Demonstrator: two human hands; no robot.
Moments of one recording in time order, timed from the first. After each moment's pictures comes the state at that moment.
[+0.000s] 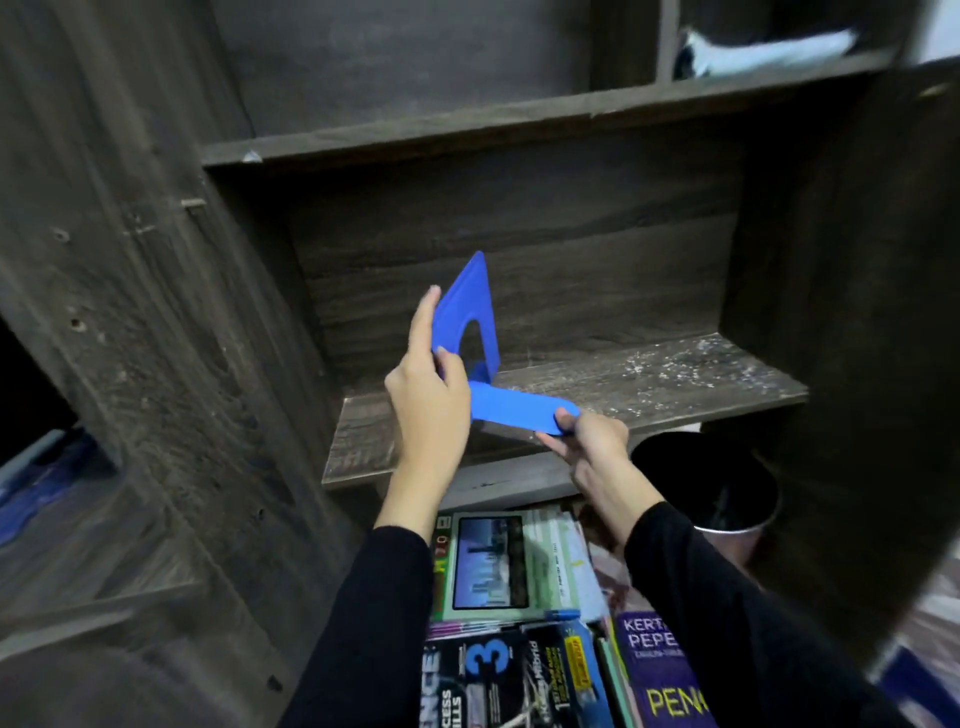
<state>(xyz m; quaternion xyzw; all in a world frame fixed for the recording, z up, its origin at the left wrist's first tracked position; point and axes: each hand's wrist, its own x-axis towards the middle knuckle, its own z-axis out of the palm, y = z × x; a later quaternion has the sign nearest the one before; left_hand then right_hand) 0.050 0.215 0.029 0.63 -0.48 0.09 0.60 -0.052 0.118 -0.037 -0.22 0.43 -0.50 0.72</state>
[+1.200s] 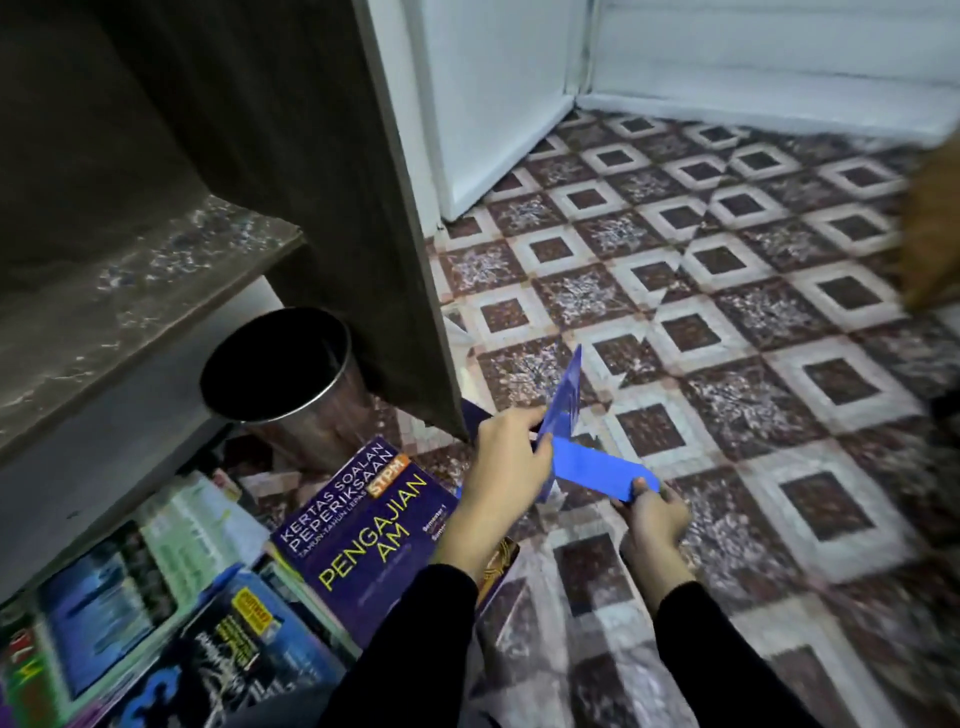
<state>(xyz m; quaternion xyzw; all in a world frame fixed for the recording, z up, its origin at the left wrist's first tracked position) -0.343 0.216 -0.165 0.44 -0.80 -0.35 0.21 -0.477 0.278 -0.306 0.19 0.67 -0.67 0.27</state>
